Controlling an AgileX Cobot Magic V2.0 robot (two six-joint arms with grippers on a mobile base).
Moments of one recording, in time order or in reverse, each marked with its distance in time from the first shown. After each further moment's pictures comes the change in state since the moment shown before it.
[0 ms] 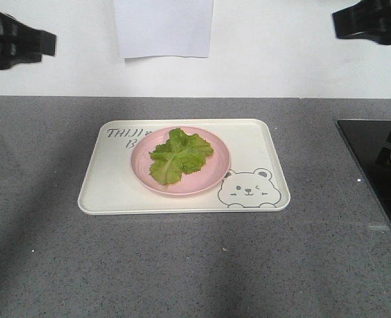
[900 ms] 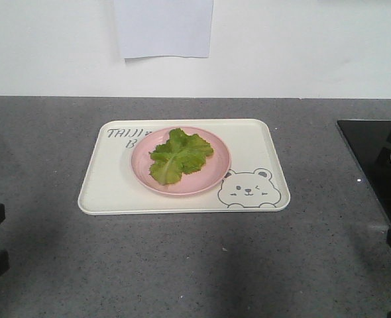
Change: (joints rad) left arm 0.000 -0.642 1.057 -0.007 -0.562 -0.027; right arm 0.000 -0.921 1.308 0.040 -0.656 -0.088
